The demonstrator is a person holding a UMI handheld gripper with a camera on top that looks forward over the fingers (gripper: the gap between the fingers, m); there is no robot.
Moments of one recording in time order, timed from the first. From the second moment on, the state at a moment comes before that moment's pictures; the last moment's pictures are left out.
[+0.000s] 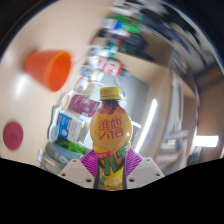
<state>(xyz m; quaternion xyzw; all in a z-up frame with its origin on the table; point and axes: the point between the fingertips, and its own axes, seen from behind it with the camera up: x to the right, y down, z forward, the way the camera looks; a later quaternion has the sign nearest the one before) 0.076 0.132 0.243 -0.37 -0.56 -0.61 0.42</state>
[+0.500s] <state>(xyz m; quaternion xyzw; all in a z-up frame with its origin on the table) 0.140 0.078 0.137 -0.75 0.03 0.06 0.66</state>
